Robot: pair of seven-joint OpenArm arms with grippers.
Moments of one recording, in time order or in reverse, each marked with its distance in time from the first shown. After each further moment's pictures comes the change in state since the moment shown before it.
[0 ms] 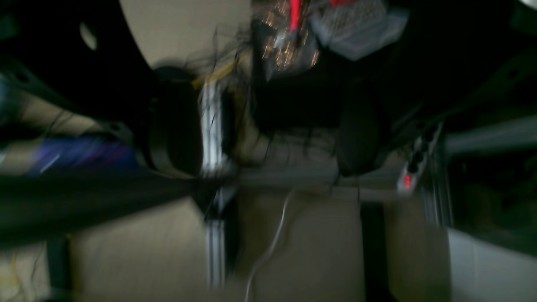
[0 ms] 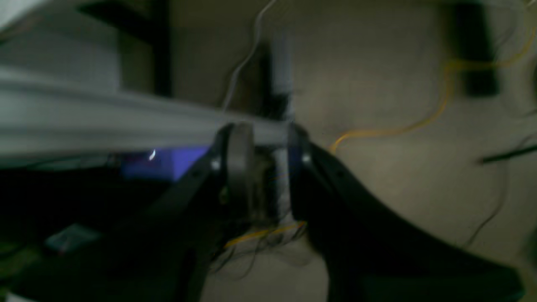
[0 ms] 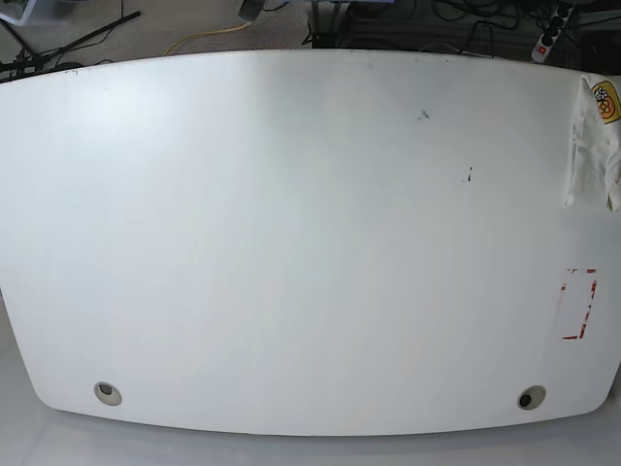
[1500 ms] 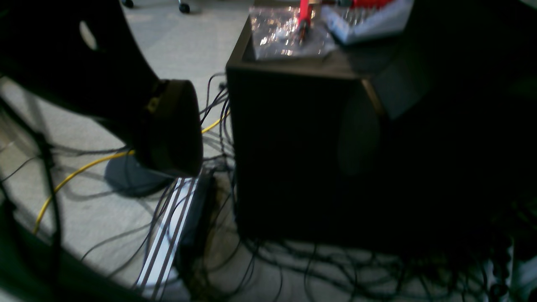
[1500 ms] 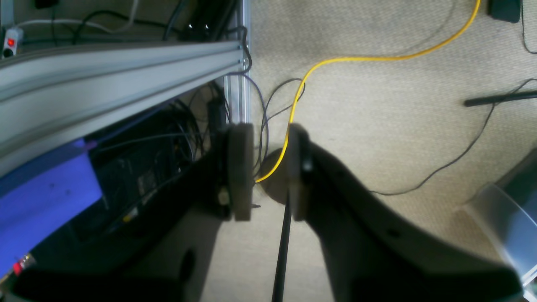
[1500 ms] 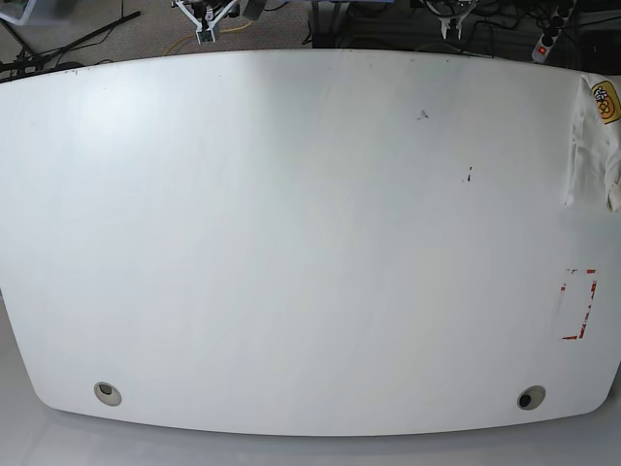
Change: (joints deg) left arm -62.2 -1.9 4.1 -89.7 0.1 0.0 4.9; right arm 47.8 1.6 -12.2 -65.9 -21.4 -15.6 0.7
